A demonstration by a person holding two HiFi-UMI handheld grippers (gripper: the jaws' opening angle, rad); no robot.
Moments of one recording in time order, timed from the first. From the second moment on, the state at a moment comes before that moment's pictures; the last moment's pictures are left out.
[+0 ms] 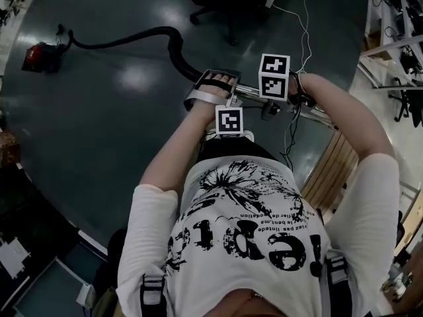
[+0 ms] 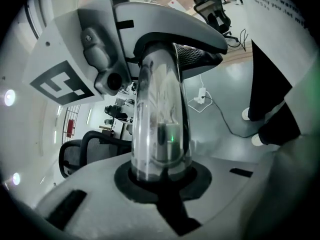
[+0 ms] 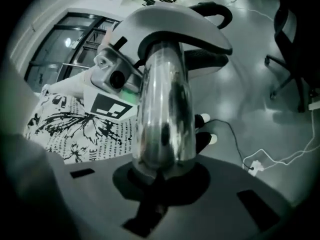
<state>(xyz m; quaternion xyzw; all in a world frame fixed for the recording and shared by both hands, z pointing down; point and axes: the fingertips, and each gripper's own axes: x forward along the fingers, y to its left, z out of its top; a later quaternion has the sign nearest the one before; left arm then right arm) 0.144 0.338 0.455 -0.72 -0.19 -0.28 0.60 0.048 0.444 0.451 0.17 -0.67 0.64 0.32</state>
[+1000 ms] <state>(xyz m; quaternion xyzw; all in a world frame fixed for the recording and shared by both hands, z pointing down) 0.158 0.374 0.421 -0.86 -0.31 -0.24 0.33 0.250 0.520 0.404 0.26 -0.32 0.23 0.88</state>
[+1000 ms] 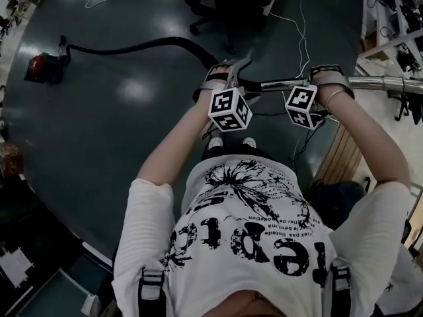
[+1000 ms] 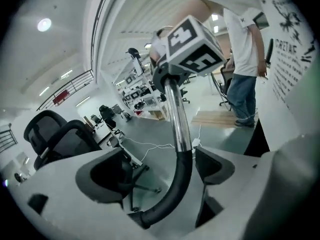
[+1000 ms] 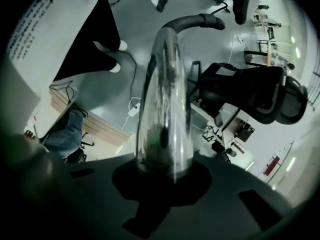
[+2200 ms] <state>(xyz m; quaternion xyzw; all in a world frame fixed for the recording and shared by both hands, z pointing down) 0.163 0.638 0.462 -0.69 -0.62 -0.34 0.15 0.234 0.606 0.331 0.29 -0.18 -0.28 0.90</state>
